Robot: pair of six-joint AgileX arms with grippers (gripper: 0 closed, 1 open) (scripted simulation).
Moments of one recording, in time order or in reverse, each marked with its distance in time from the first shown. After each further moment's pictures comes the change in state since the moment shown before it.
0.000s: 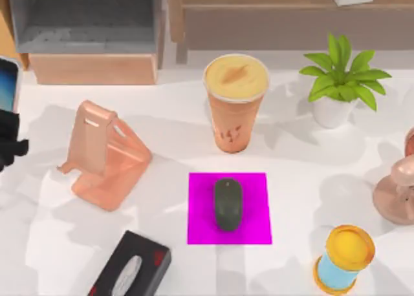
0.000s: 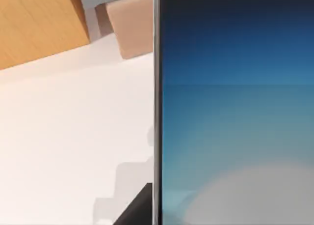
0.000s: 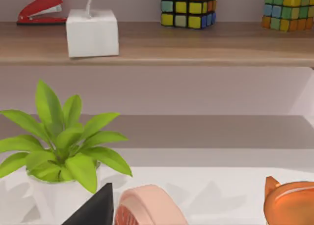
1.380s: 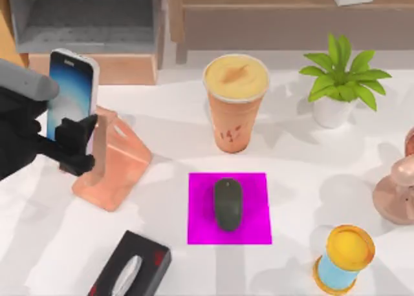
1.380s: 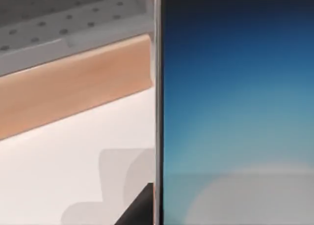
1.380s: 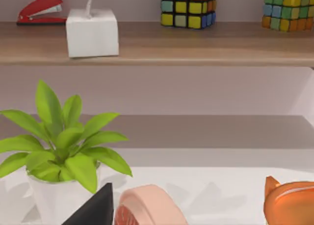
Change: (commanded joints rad) left arm -0.277 -0.050 -0.119 0.248 0.052 -0.198; right arm 0.000 0.000 0.000 0.000 0.000 0.000
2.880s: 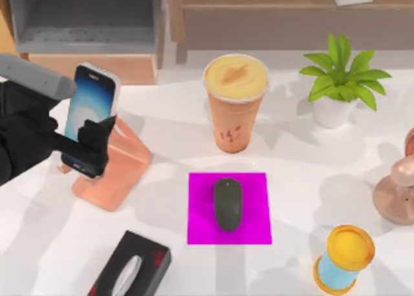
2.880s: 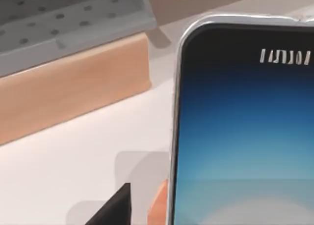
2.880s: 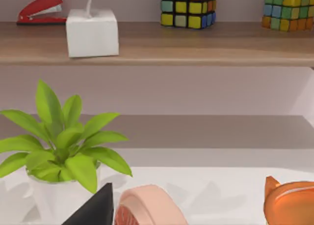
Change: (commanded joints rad) left arm -0.029 0.114 -0.006 0.116 -0.028 0.012; right arm 0.000 0.000 0.000 0.000 0.000 0.000
